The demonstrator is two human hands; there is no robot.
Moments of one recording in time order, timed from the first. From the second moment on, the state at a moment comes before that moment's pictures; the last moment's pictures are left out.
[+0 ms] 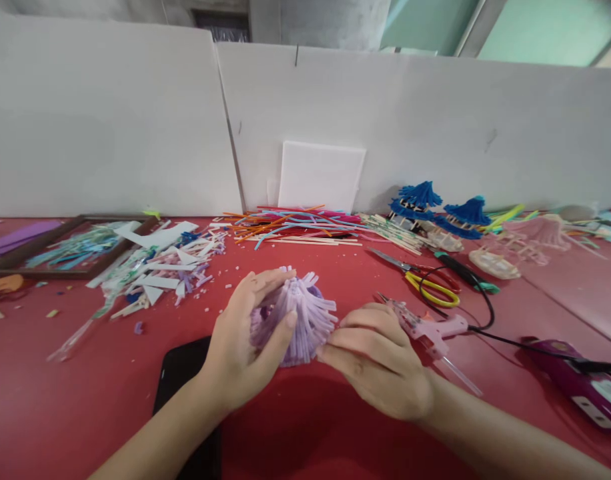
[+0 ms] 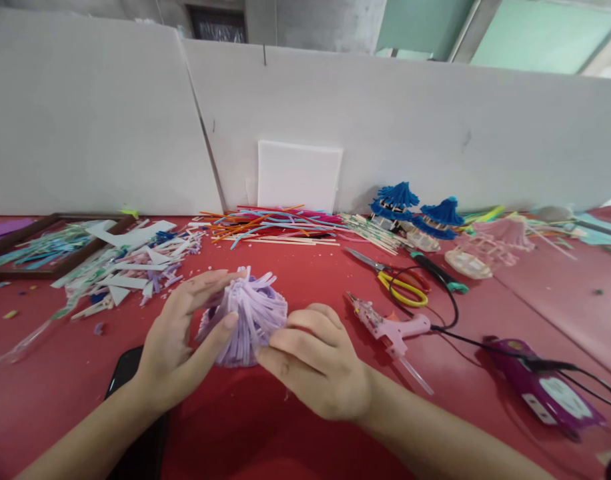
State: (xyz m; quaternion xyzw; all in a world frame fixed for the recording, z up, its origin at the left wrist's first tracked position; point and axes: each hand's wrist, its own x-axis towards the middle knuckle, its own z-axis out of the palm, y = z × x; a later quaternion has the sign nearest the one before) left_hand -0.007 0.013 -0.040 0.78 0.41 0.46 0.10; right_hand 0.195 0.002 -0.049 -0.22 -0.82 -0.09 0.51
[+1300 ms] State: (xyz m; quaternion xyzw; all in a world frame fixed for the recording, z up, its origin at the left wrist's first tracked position) left_hand 0.005 0.004 -0.026 0.76 0.49 0.41 0.04; right_hand 0.198 0.006 -0.061 -0.24 -0.82 -0.16 0.50
